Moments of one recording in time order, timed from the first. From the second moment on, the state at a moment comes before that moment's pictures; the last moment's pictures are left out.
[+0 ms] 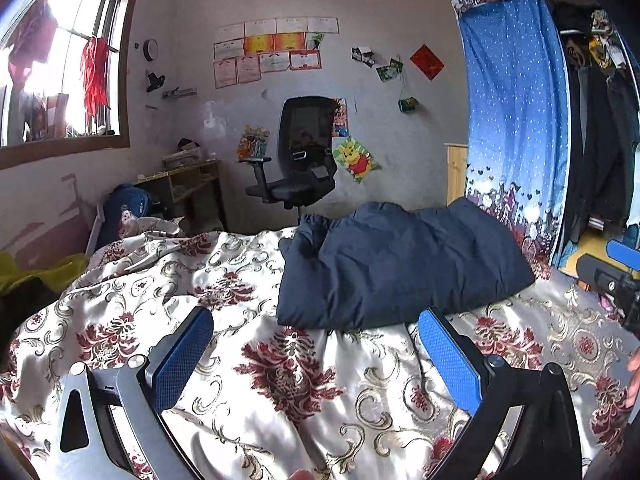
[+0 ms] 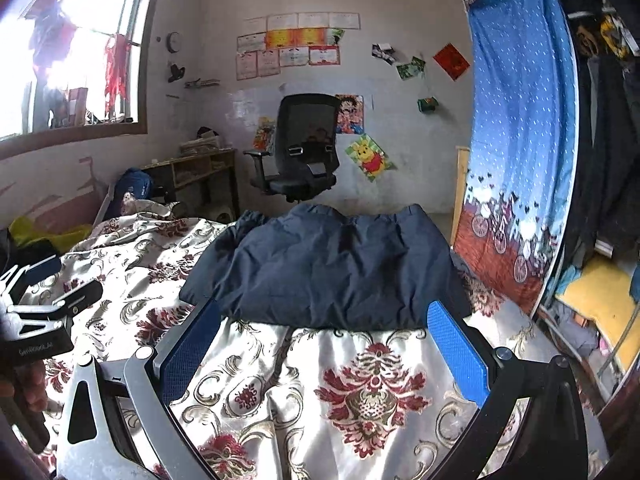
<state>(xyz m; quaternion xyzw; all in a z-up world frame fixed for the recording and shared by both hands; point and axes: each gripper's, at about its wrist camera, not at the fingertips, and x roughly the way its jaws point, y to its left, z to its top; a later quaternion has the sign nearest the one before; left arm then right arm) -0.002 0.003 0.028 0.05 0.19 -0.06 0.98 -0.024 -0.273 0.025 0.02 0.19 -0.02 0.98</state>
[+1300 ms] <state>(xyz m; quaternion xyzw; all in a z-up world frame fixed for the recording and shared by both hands) -0.006 0.002 0.027 0.04 0.20 -0.07 0.98 -0.025 -0.272 0.017 0.02 0.20 -0.01 0.98</state>
